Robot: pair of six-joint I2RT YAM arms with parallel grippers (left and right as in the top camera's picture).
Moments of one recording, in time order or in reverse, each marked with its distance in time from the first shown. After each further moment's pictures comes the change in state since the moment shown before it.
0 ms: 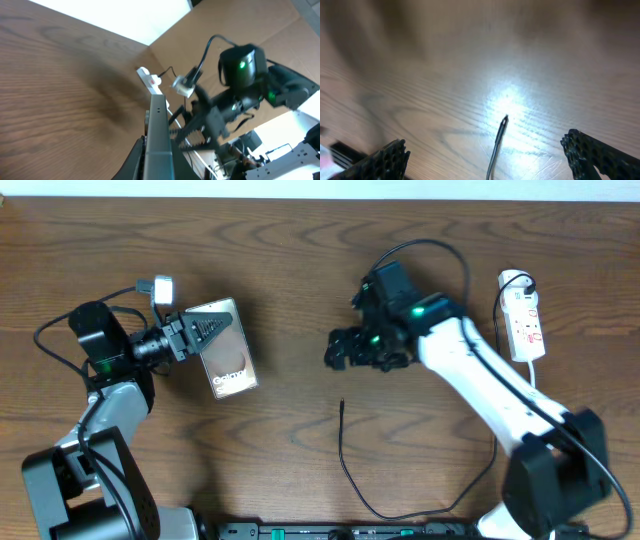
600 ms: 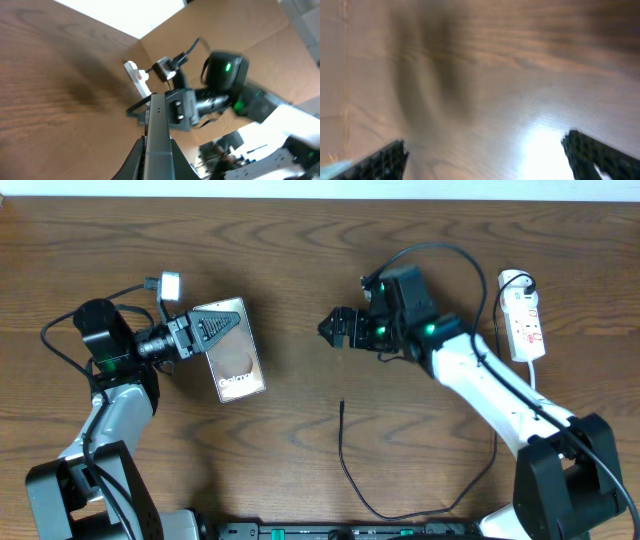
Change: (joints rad) left arm -0.050 -0.060 0.000 0.001 0.001 -0.123; right arm -0.071 -0.077 -0.161 0.440 -0.075 0.117
